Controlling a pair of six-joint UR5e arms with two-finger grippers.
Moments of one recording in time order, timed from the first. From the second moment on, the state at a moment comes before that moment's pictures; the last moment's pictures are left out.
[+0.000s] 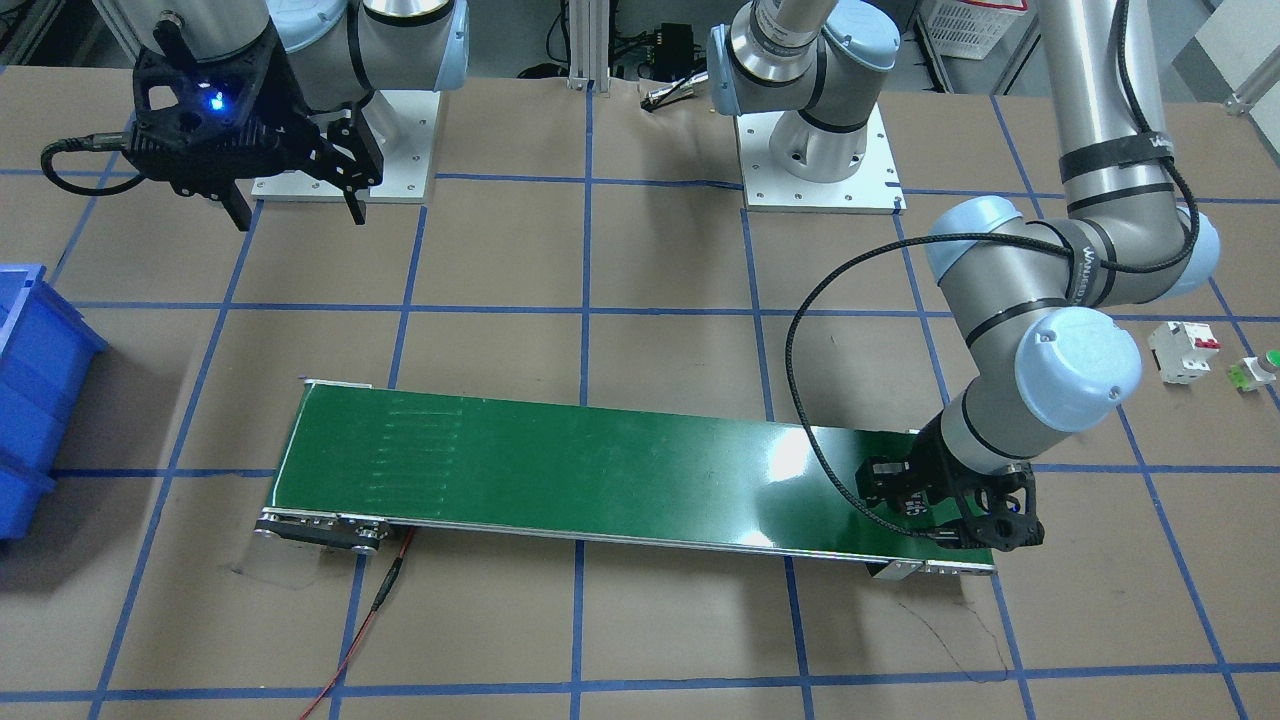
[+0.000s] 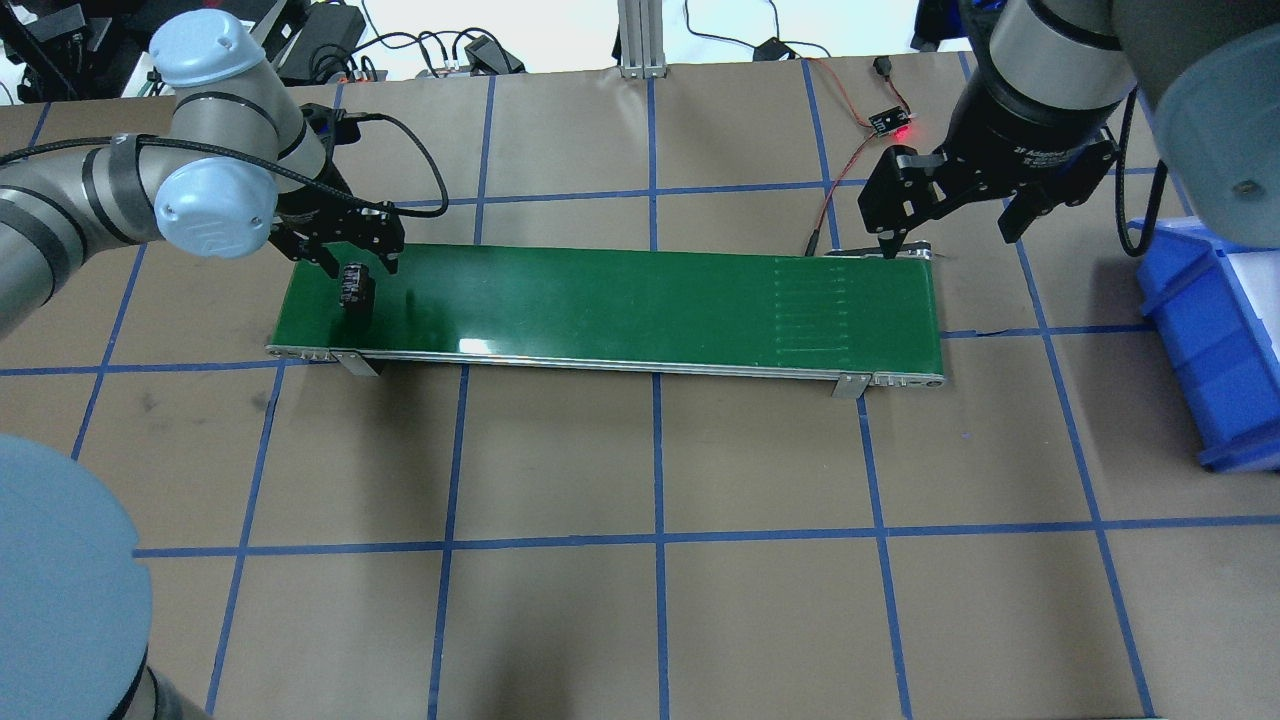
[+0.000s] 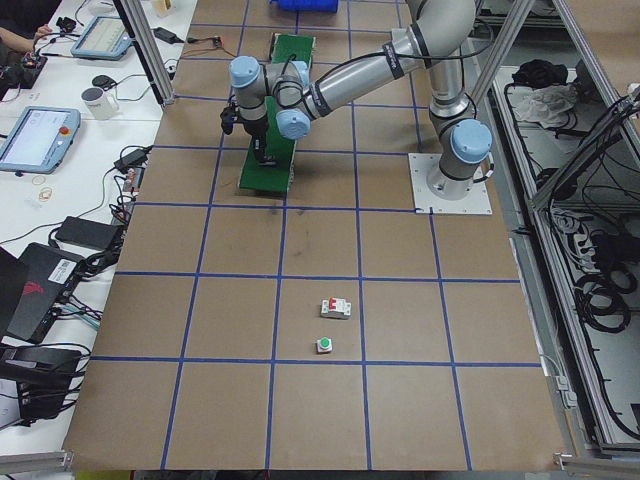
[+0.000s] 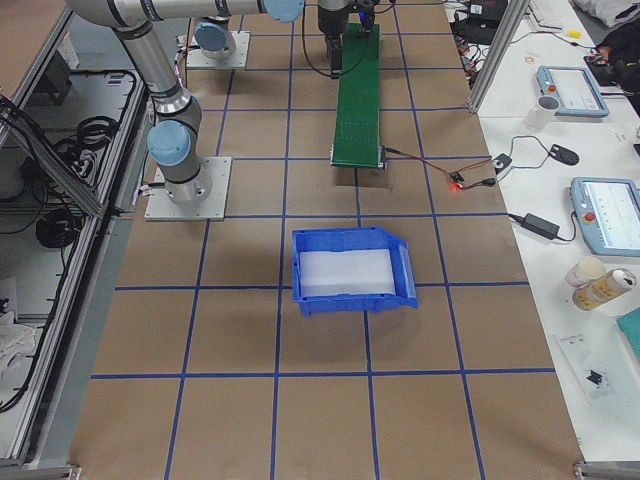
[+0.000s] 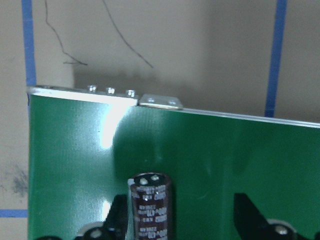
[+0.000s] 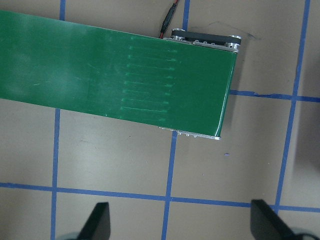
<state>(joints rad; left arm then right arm) -1.41 -1.98 -1.65 -1.11 1.57 0.11 1.59 -1.65 1.60 -1.56 -1.57 -0.07</state>
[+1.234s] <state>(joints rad) -1.54 -1.63 -1.52 -1.59 1.57 0.06 1.59 -1.36 1.61 -1.83 -1.59 -0.06</state>
